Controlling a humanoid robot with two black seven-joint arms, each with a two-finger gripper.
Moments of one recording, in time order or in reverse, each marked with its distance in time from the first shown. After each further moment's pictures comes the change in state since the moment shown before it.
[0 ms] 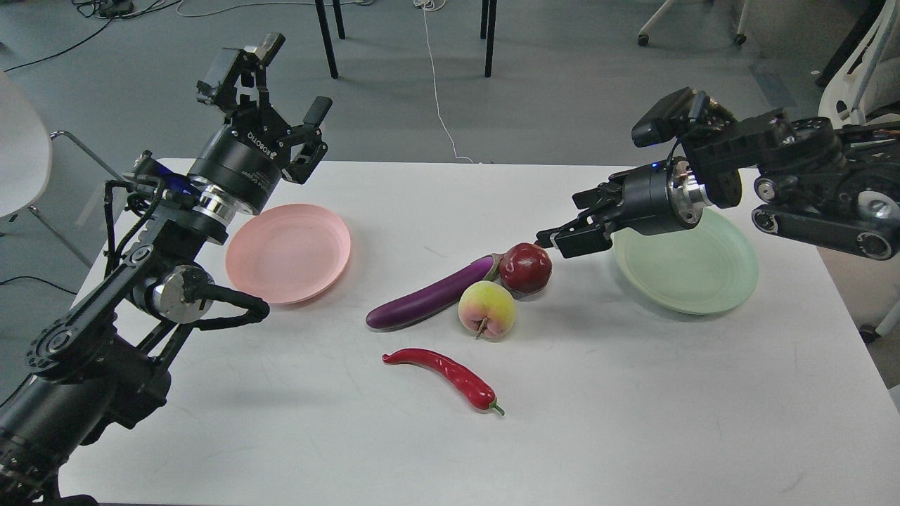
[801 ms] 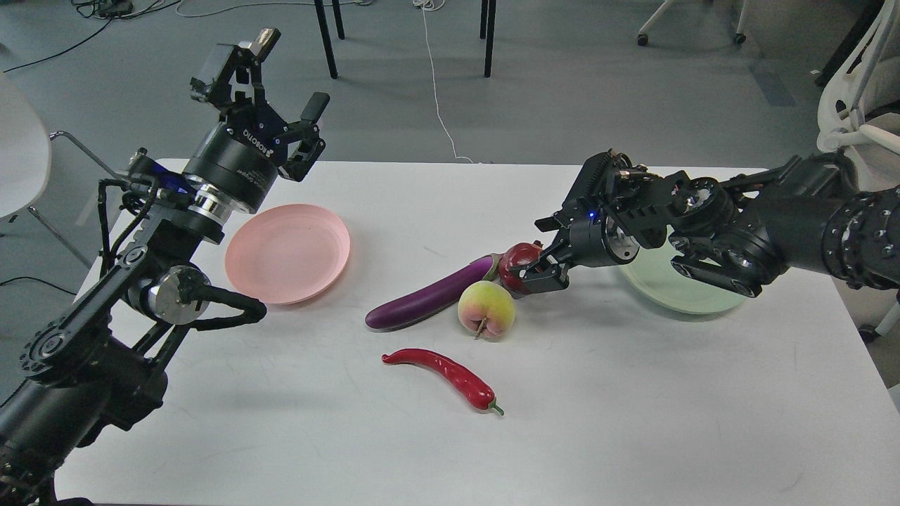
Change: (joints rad) left arm 0.005 0.006 -0.017 -0.033 0.003 0.005 0.002; right arm -0.217 0.296 -0.176 -0.357 0.005 -0.246 0.000
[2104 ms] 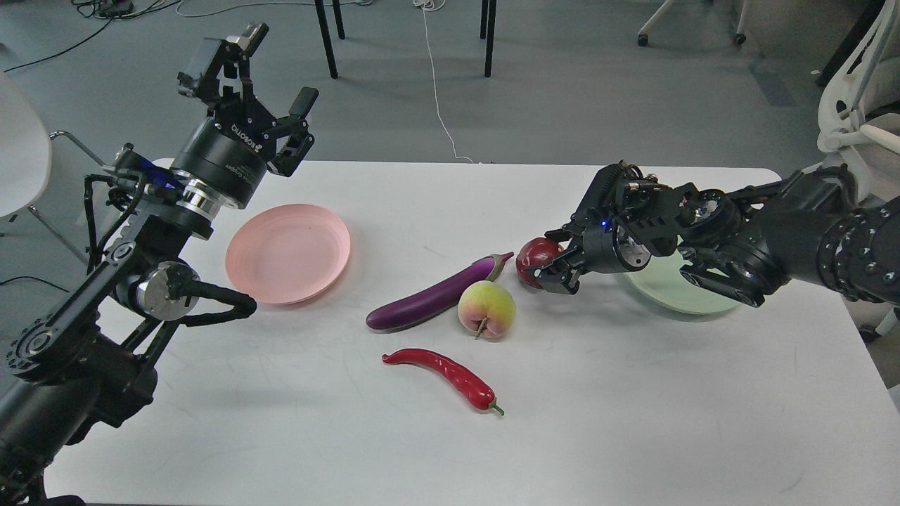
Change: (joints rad) left arm -0.004 0.020 -0.010 0.000 -0.001 -0.001 0.004; right arm -0.014 -0.022 -0.022 -0.045 0.002 -0.010 0.000
